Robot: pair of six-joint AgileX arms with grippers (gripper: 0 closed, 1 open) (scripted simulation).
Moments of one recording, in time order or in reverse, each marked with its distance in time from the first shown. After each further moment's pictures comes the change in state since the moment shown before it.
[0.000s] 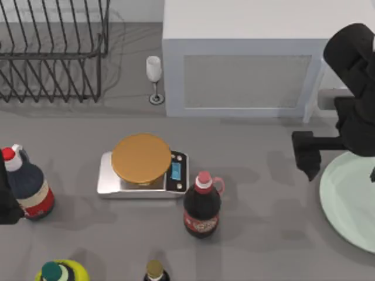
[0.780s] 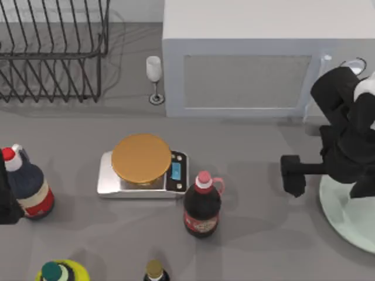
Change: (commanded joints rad) left arm 0.000 0.000 0.000 0.000 0.000 0.000; right arm 0.002 0.165 -0.214 0.385 0.001 0.005
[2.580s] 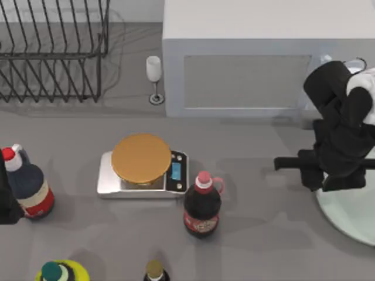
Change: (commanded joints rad) left arm 0.000 0.000 0.000 0.000 0.000 0.000; right arm 0.017 -0.054 0.055 -0.018 0.006 0.016
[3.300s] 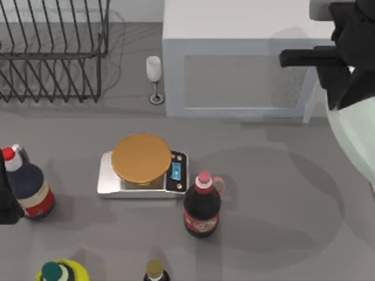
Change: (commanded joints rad) left arm 0.000 0.000 0.000 0.000 0.000 0.000; right arm 0.049 -0.031 0.783 -0.832 0.003 0.024
